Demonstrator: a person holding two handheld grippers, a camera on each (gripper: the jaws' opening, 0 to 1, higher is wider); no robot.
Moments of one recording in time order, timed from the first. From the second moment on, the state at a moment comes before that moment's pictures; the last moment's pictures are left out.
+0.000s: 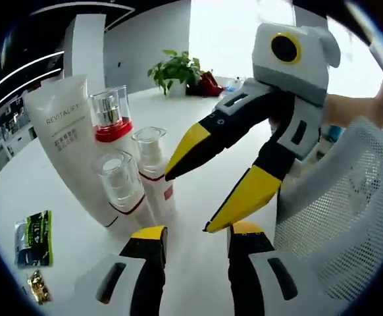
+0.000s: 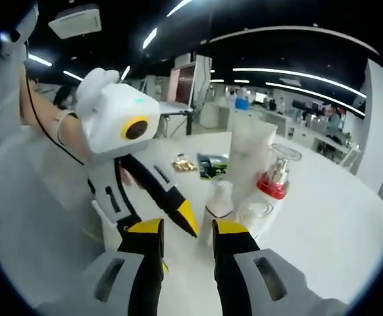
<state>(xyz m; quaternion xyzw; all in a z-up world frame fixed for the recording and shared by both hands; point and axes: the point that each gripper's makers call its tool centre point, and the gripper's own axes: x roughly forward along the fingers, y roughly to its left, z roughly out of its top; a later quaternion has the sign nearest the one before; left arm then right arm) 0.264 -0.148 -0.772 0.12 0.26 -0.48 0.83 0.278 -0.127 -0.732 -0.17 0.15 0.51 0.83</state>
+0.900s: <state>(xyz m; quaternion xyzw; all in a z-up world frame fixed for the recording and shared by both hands) 0.278 -0.129 -0.774 0.13 0.28 -0.44 0.84 0.283 -0.118 -0.715 -0.23 0.15 0.50 0.82</state>
